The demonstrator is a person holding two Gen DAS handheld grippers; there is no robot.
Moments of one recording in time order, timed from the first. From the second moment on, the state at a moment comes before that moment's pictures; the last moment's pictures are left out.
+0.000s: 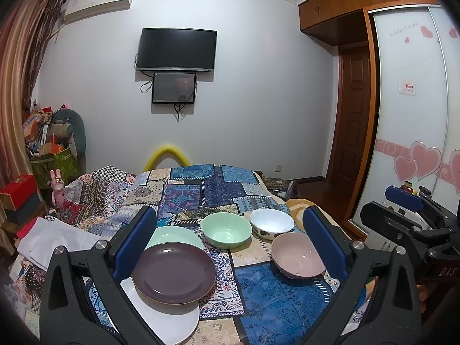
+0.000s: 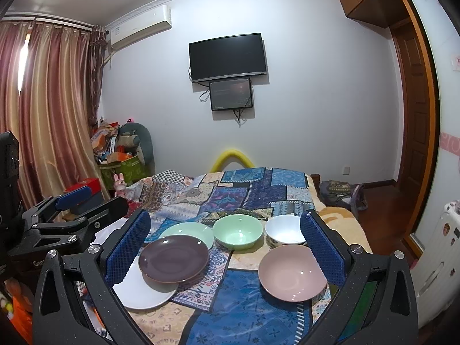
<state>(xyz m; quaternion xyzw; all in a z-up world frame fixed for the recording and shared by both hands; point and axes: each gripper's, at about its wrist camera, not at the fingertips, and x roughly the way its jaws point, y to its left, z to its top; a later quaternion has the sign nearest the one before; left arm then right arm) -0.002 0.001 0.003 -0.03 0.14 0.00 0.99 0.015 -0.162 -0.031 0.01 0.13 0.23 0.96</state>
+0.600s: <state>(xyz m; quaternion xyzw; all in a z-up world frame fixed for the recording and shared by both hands) -0.003 0.001 0.005 -0.03 0.14 0.00 0.99 0.013 -0.161 -0.030 0.01 0.13 0.23 0.96</state>
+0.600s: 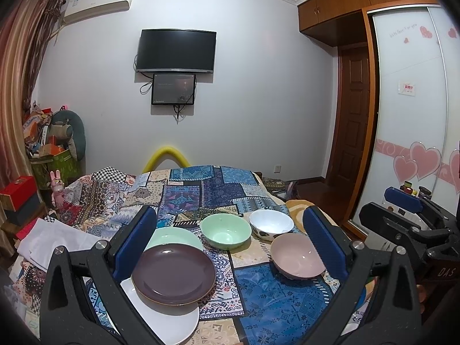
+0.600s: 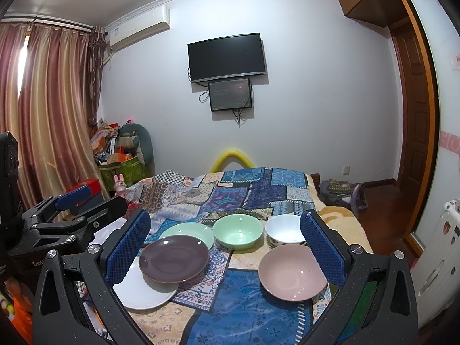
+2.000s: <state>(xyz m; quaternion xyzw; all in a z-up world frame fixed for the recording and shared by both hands) 0.010 0.009 -0.007 -0.04 0.16 -0.01 0.99 0.028 -0.154 -0.043 0.03 0.15 0.24 0.96</state>
